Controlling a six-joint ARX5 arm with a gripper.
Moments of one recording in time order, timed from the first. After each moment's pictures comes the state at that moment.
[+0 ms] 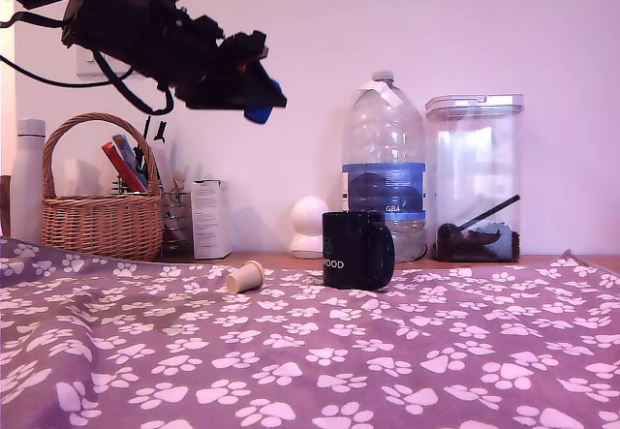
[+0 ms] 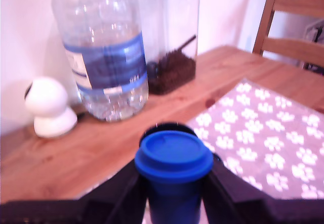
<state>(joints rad) -0.45 1.65 1.05 0.39 0.34 0.09</state>
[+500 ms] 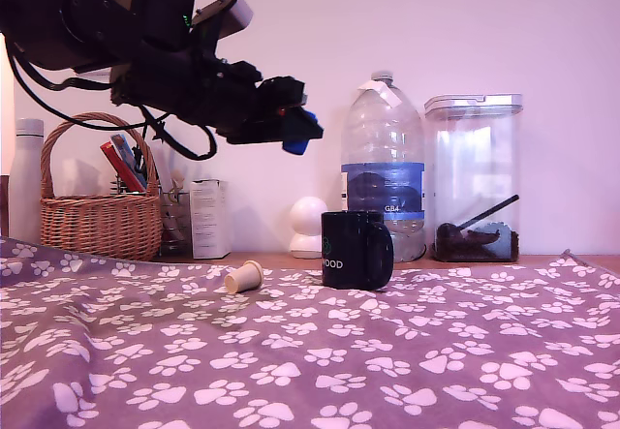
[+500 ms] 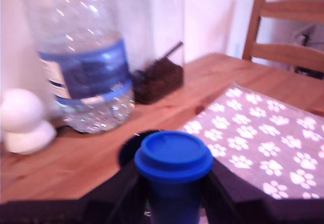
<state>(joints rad) -0.51 1.81 1.05 0.60 0.34 0.08</state>
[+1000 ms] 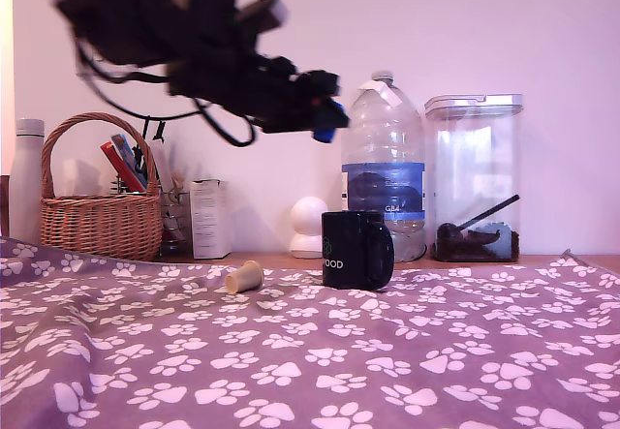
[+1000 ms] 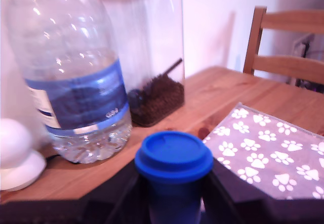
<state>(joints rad) -0.54 2.00 1.42 0.39 0.33 0.09</state>
